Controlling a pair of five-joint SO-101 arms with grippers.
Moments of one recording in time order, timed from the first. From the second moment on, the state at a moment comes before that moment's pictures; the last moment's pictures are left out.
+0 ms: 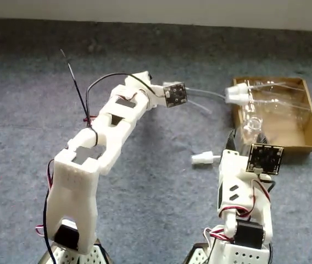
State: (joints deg) left arm 12.6 38.5 0.6 6.8 -59.3; right arm 4.4 -104.3 87.0 38.3 5.2
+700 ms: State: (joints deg) left arm 14.3 39.7 1.2 6.7 -59.5; right arm 4.4 -104.3 87.0 38.3 5.2
